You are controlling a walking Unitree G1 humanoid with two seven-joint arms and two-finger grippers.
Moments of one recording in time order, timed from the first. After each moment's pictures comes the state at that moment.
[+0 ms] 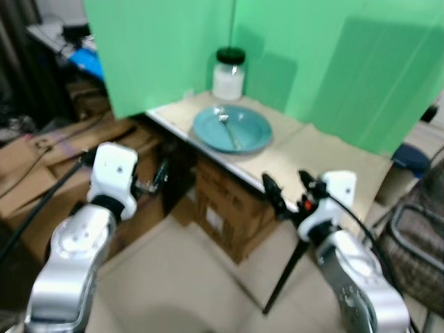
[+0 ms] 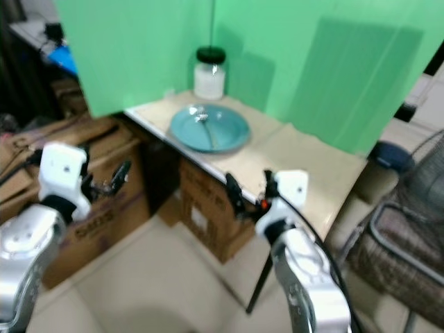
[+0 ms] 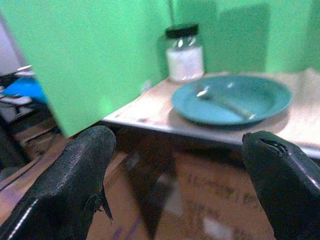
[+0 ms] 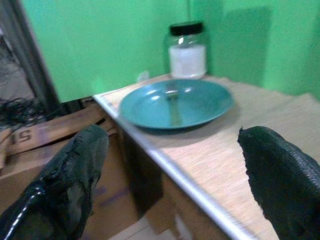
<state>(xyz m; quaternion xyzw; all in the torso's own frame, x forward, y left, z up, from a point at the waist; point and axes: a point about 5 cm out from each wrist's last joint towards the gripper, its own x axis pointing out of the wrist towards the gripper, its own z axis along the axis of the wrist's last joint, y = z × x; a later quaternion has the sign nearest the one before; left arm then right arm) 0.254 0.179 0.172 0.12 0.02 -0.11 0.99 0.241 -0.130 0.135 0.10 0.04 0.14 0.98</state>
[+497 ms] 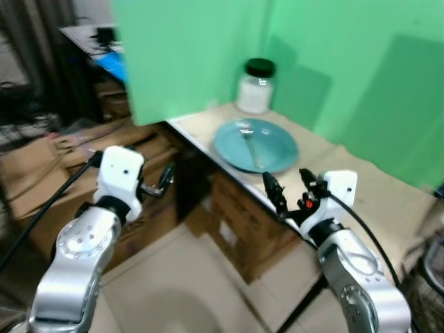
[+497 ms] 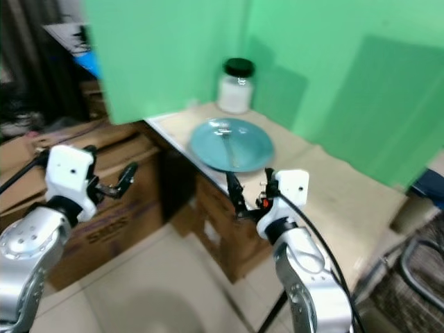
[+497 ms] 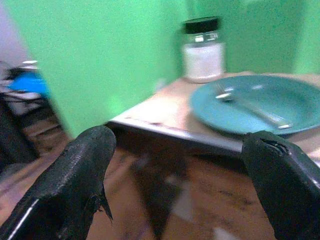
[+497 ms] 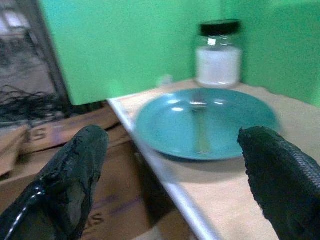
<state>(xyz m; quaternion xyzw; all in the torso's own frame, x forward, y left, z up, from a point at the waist) 0.252 0.166 0.165 0.12 0.03 -0.14 0.98 0.240 -0.137 0.132 0.09 0.05 0.13 0.99</state>
